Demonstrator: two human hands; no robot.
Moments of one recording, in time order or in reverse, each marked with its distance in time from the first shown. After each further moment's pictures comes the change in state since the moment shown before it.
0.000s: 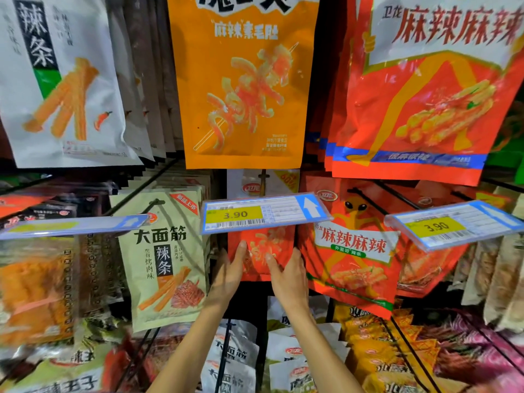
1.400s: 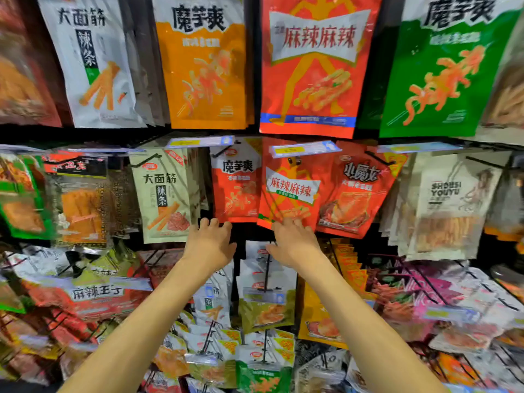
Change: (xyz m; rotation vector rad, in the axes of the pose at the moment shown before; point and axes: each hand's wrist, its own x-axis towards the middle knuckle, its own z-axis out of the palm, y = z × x) left_hand -0.182 0.034 0.028 1.682 0.112 0.326; right_hand -0.110 -0.020 -0.187 -0.887 -0.439 -0.401
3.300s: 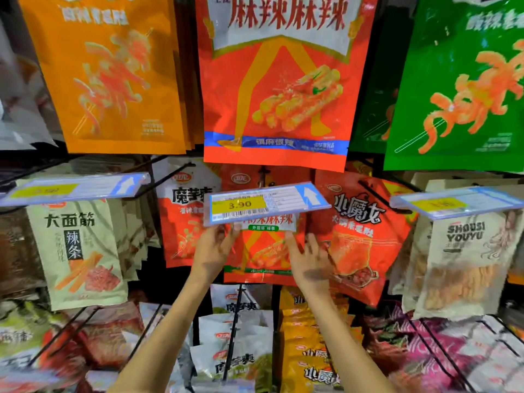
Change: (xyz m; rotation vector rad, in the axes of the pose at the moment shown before) left_hand 0.172 0.067 0.066 -1.268 0.431 0.016; right_hand 0.114 0.119 0.064 0.852 0.431 0.442
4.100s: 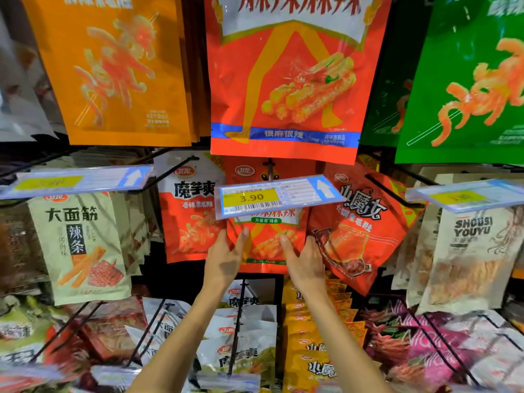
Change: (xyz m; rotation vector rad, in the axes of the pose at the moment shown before) left_hand -0.022 0.002 0.017 0.069 -0.045 -0.279; right_hand 0.001 0.000 0.015 -0.008 -0.026 -0.019
